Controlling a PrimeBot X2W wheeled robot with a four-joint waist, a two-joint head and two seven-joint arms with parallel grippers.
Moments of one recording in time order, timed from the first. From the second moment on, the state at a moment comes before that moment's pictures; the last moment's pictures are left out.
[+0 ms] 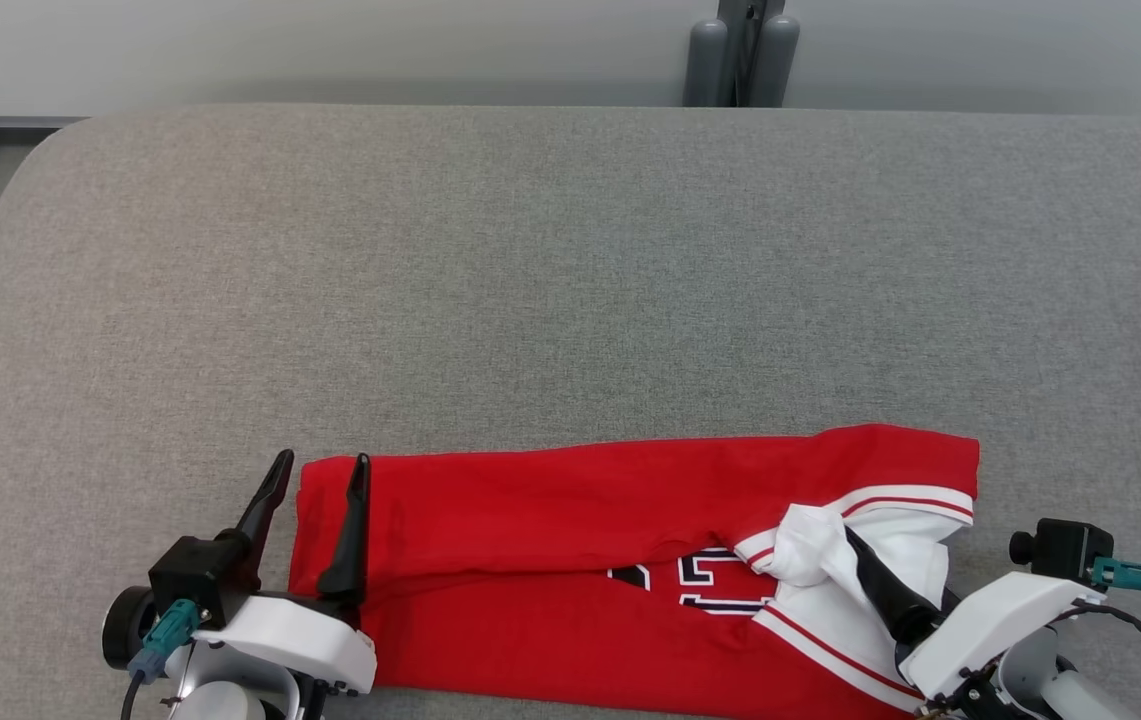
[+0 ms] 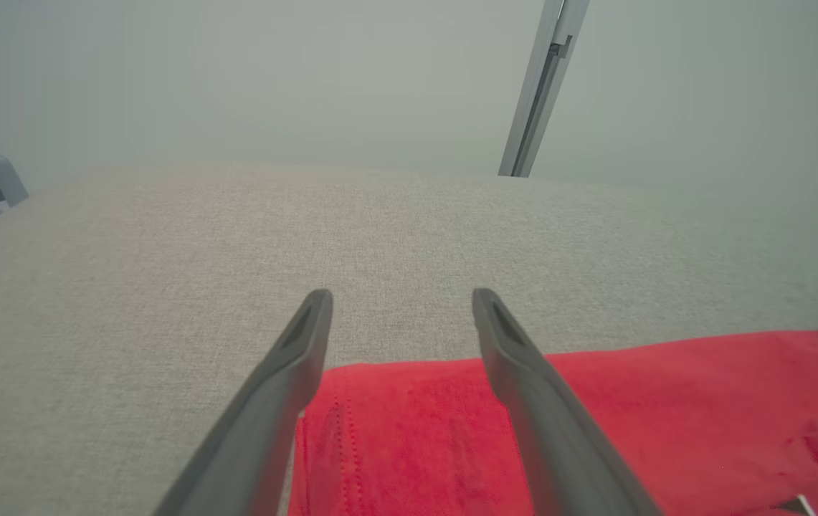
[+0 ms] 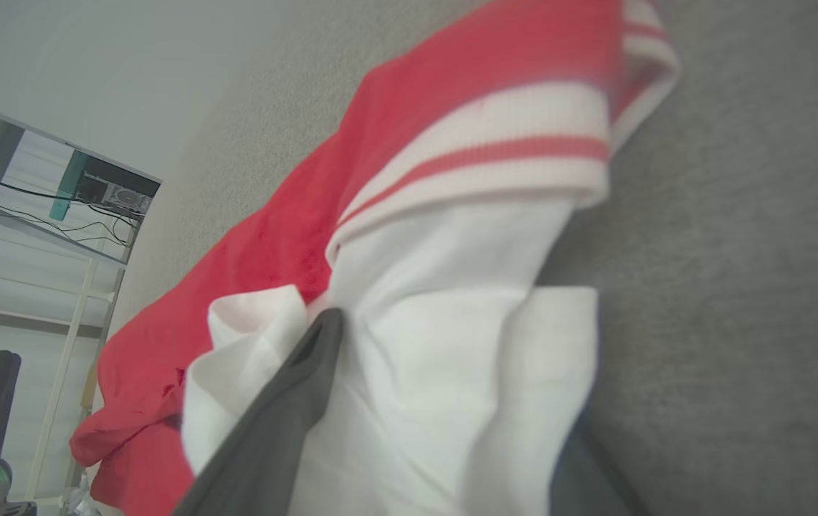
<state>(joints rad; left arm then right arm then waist) -0.13 0.05 -0.07 0.35 -0.21 -0.13 -0.26 -0.26 -0.35 0.65 0.47 1.28 0.13 -0.08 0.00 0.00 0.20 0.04</state>
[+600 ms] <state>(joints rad) -0.14 0.05 -0.08 0.36 -0.21 -0.13 -0.26 -0.33 -0.35 0.75 0.54 1.36 0.14 -0.16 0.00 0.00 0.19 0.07</state>
